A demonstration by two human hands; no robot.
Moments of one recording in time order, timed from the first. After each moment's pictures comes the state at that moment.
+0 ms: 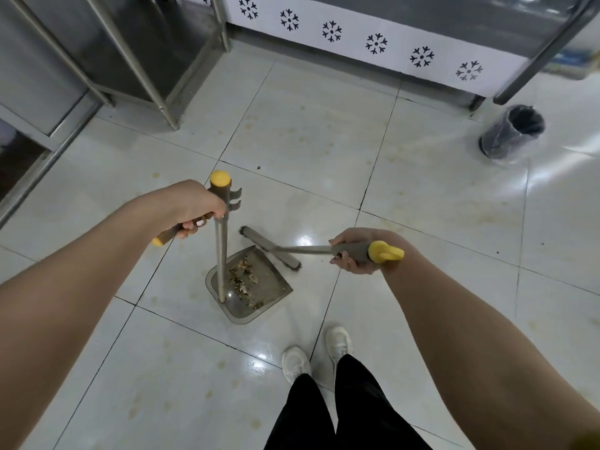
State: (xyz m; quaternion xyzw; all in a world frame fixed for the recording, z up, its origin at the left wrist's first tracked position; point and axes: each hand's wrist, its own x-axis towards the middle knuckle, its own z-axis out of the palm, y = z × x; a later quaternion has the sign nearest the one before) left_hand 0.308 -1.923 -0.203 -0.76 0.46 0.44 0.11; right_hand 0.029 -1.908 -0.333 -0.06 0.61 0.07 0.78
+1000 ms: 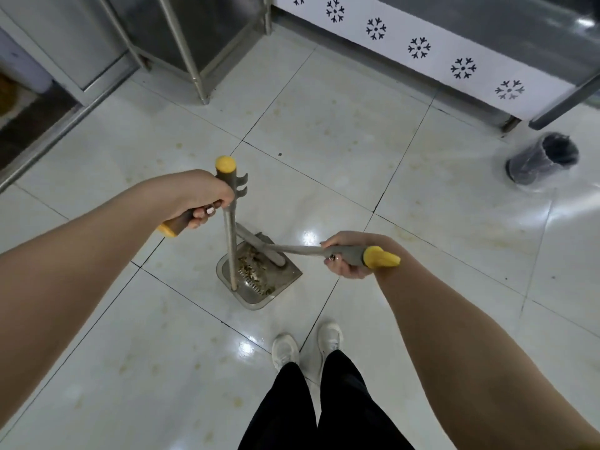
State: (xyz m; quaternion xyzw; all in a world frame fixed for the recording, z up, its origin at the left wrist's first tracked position) left_hand 0.326 -1.877 -0.205 -0.79 0.38 0.48 0.05; right_hand 0.070 -1.889 -0.336 -0.11 0.58 0.17 0.79
